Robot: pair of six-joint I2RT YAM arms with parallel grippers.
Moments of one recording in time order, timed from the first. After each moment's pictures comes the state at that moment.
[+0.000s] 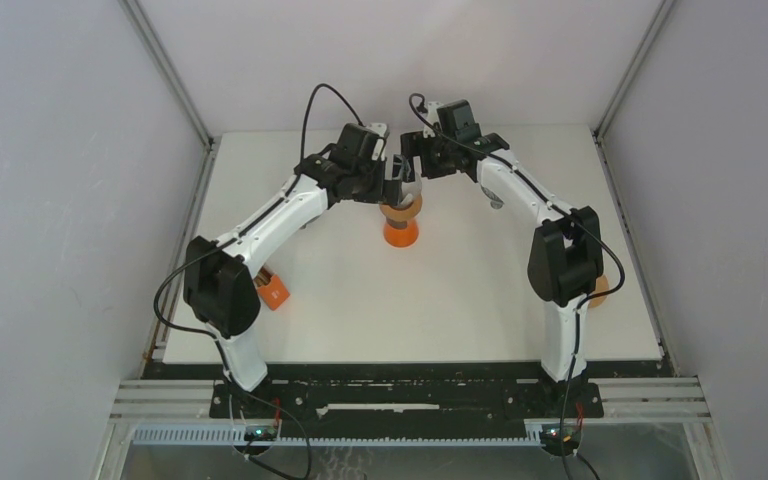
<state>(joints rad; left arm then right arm) -0.58 1.80 1.67 -0.66 -0.04 -0.33 0.41 2.02 1.84 -0.55 -0.30 0.20</state>
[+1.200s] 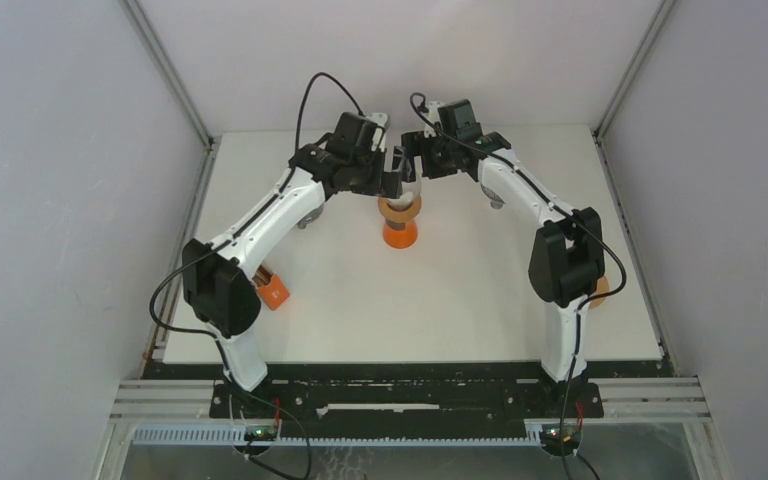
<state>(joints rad) -0.58 1.81 1.77 -0.75 -0.03 -0.29 0.41 2.01 1.85 -0.57 -0.30 0.20</state>
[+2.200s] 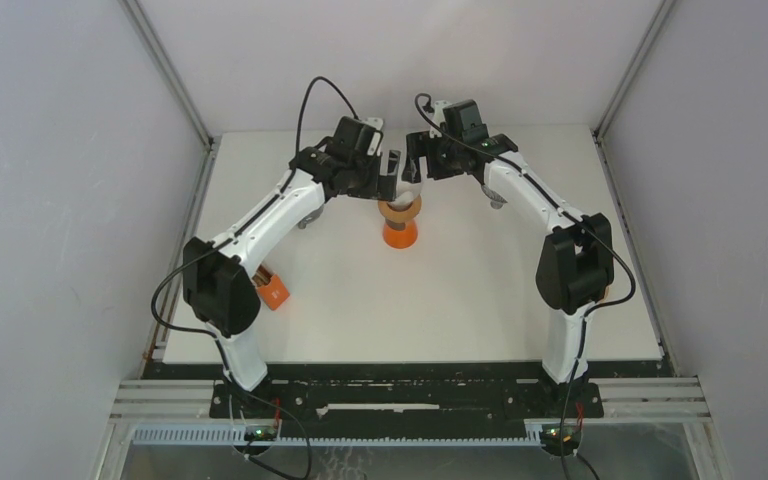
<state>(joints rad) -0.57 1.81 1.75 -0.74 -0.08 -0.30 0.41 1.94 1.79 -0.57 -0.26 0.19</state>
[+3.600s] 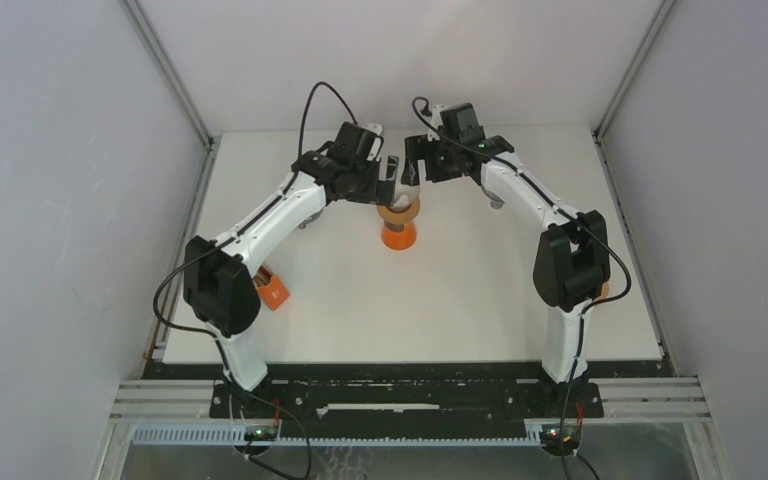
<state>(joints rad) -0.57 1.81 1.69 -0.74 -0.10 -0.30 0.41 1.97 1.79 -0.57 -0.26 0.19</state>
